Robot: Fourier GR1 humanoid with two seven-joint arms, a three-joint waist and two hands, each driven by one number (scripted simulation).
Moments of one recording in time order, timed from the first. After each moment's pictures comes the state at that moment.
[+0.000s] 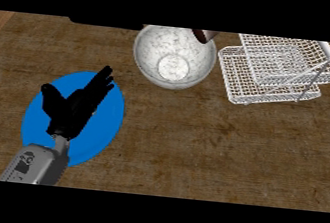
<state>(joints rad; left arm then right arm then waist) -0.22 0.21 -0.19 -1.45 0.24 0.04 0.19 -1.12 -0.58 -0.10 -0.85 0.35 0.09 0.30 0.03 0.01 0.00</state>
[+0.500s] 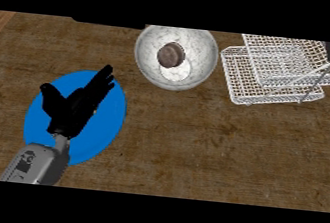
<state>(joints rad) -0.23 0.20 -0.18 -1.45 0.24 0.02 0.19 -1.22 -0.42 -0.21 -0.61 0.25 0.02 0.09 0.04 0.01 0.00</state>
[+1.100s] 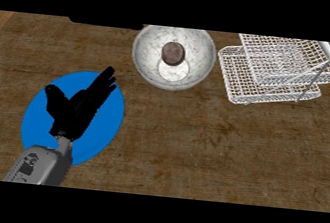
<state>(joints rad) -0.21 0.18 -0.18 -1.47 0.21 0.04 0.21 -1.30 -0.43 -0.32 -0.48 0.22 -0.20 -0.05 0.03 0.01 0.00</state>
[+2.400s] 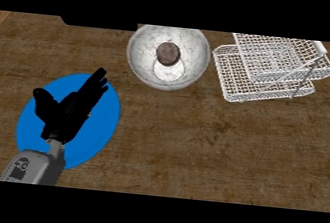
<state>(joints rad) -0.18 0.18 -0.13 -1.49 0.20 0.02 0.20 -0.80 -1.20 -0.55 -0.37 0.02 0.63 -0.23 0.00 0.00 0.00</state>
